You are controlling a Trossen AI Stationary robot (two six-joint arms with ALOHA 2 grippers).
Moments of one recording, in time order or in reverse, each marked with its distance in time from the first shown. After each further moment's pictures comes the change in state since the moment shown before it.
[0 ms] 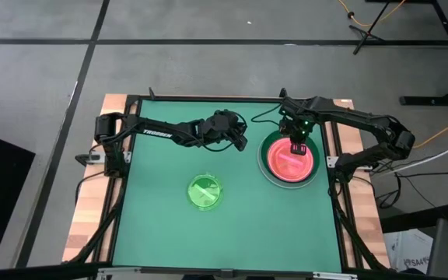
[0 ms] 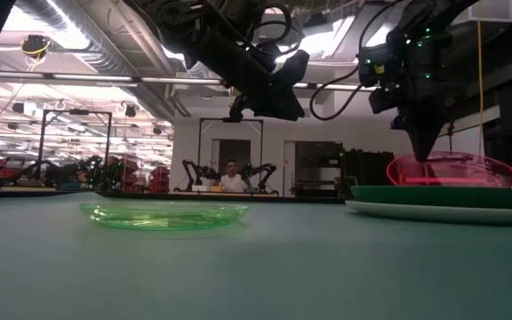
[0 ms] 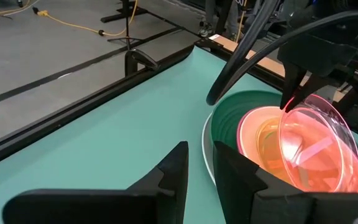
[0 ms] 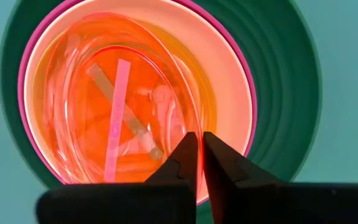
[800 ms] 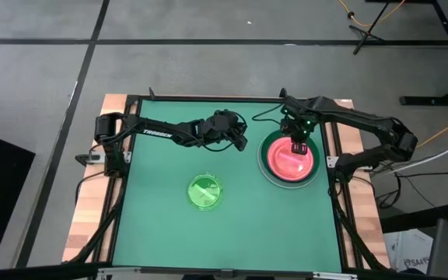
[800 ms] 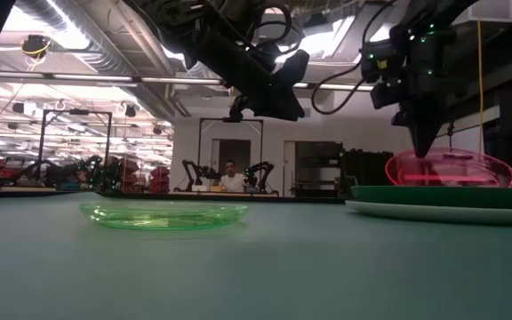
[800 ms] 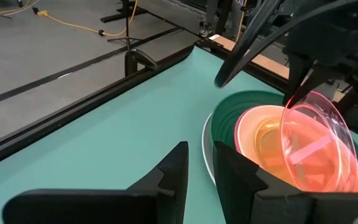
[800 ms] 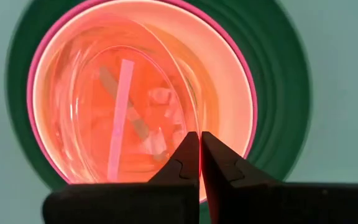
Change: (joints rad) left arm 0.000 0.000 0.000 0.000 0.000 0.000; right arm 0.000 -0.036 0.000 -0.002 -0.002 -0.002
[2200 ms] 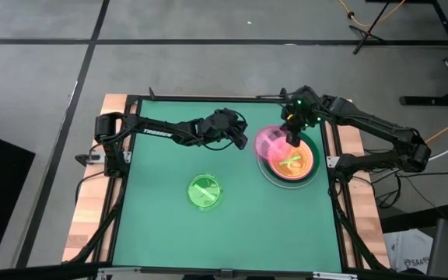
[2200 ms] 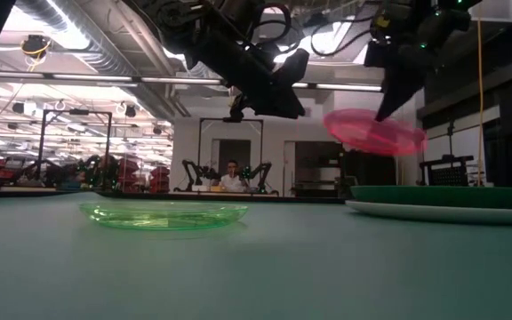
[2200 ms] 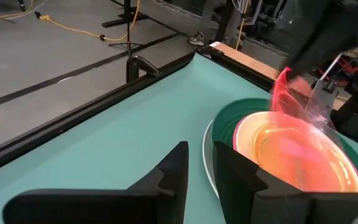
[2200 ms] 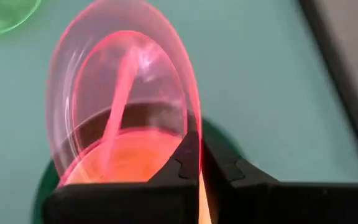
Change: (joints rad) left arm 0.007 0.000 0.000 0.024 -0.002 0.000; right arm 0.000 -0.183 0.000 0.293 -0.070 0.133
